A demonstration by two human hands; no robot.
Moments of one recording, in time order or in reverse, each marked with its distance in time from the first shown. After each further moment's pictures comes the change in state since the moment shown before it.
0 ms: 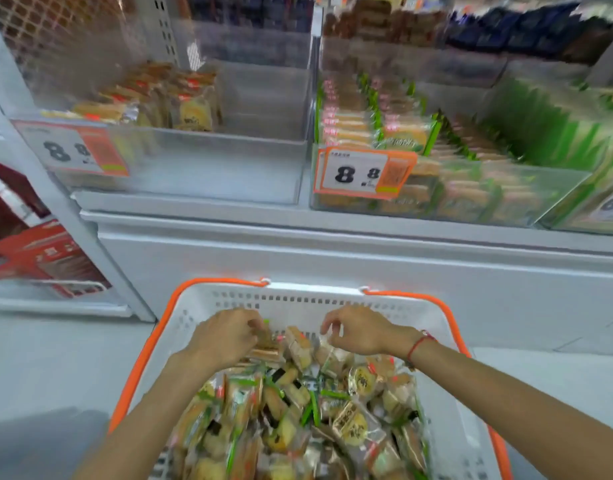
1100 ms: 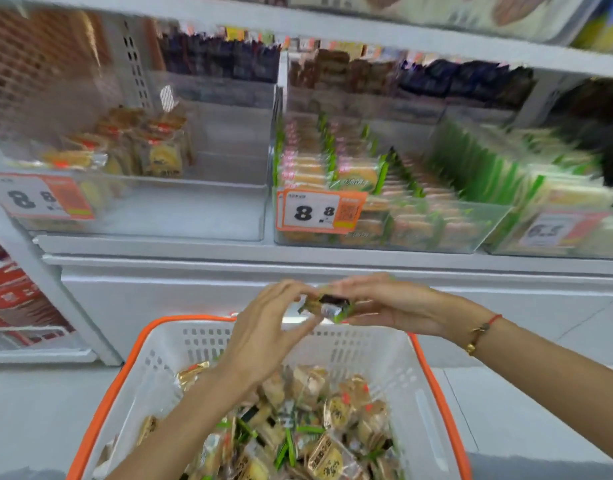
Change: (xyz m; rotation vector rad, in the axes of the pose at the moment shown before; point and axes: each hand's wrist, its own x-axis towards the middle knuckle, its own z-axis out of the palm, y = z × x) left_hand -0.001 0.102 -0.027 -0.347 0.537 0.522; right_hand -0.083 -0.015 -0.115 1.188 0.000 0.163
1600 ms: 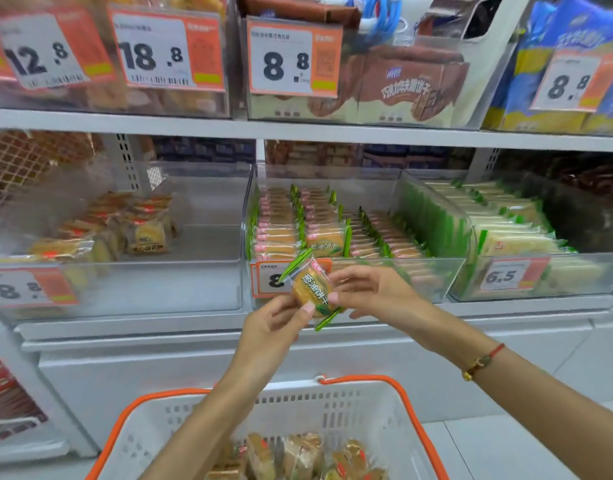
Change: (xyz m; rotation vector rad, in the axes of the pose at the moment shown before) left_hand 0.062 0.073 -0.031 -0.817 0.022 -0.412; right_hand -0.036 -0.052 -0.017 -0.291 0.334 -0.467
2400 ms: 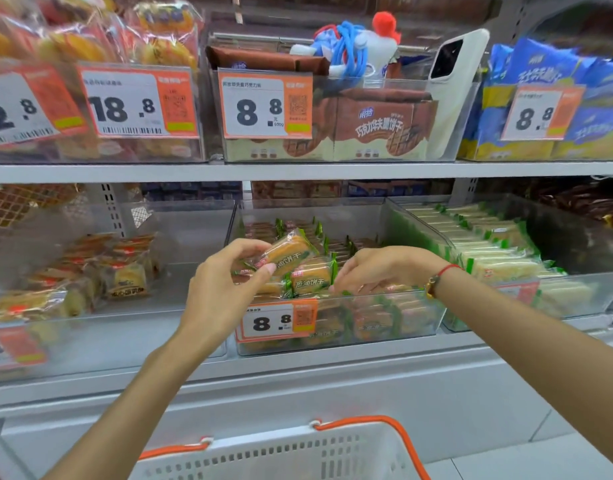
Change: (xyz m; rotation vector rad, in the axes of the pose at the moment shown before) left_hand 0.070 0.065 -0.032 0.573 0.163 0.443; right_hand 0.085 -0.040 -0.068 -0.630 -0.216 0.320
